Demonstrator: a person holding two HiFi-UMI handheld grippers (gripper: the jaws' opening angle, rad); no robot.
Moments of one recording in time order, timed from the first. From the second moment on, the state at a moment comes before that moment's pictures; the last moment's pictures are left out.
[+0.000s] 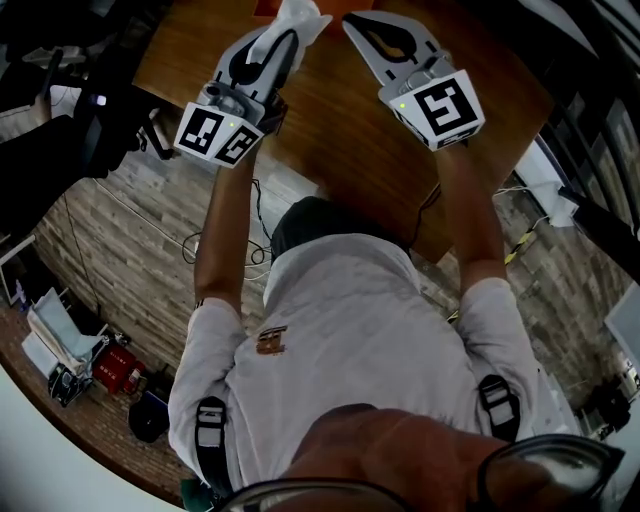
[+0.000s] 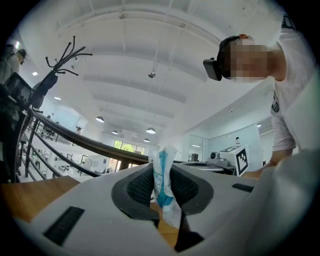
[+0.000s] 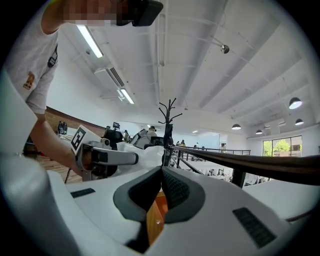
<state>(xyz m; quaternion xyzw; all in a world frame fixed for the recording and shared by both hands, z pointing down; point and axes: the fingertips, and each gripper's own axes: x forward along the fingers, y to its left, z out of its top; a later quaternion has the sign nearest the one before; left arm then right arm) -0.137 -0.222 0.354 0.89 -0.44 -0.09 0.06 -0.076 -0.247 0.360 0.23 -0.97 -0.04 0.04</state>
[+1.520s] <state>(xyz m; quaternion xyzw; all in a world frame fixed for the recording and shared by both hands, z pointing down) -0.140 -0.385 0.491 0.90 -0.26 0.20 0.28 -0.100 -0.332 0.411 0.29 -0.94 -0.04 0.19</state>
